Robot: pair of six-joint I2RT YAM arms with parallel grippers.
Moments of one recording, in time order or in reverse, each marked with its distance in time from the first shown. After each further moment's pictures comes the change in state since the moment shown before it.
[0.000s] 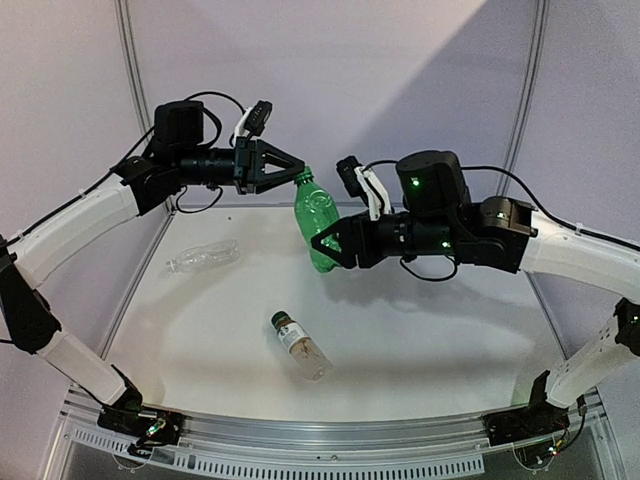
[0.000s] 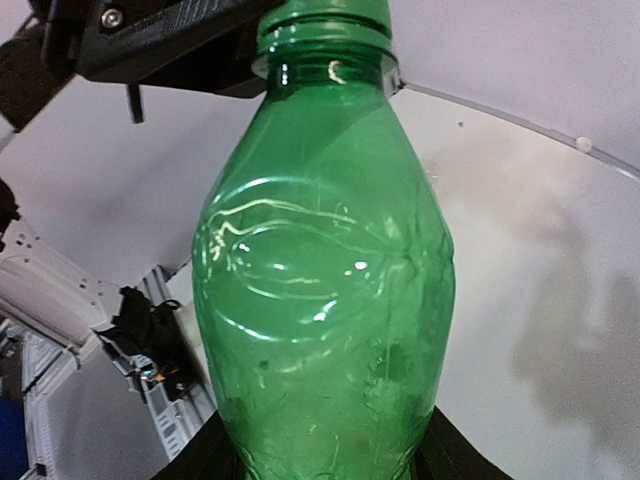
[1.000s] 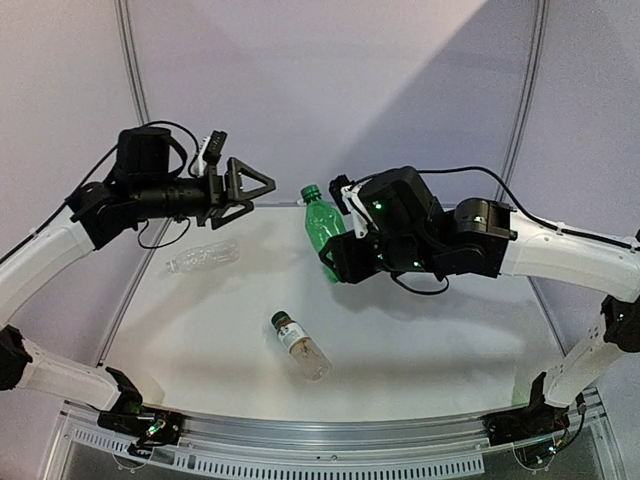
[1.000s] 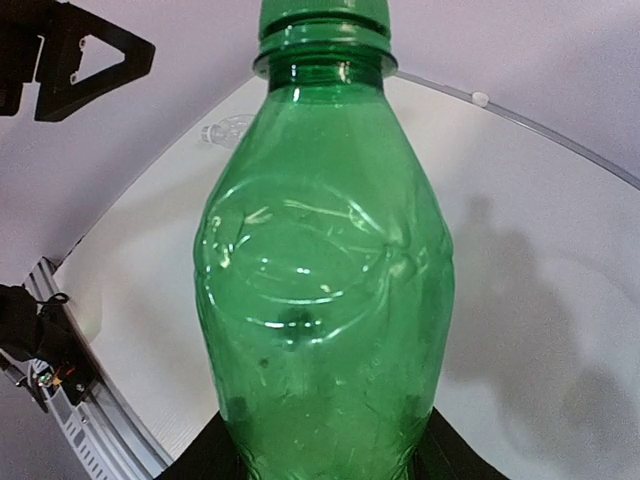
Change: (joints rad) left arm -0.040 -0.266 -0.192 -0.228 -0.462 -0.094; right arm 0.088 0.117 0.124 -0.242 0.370 0.011
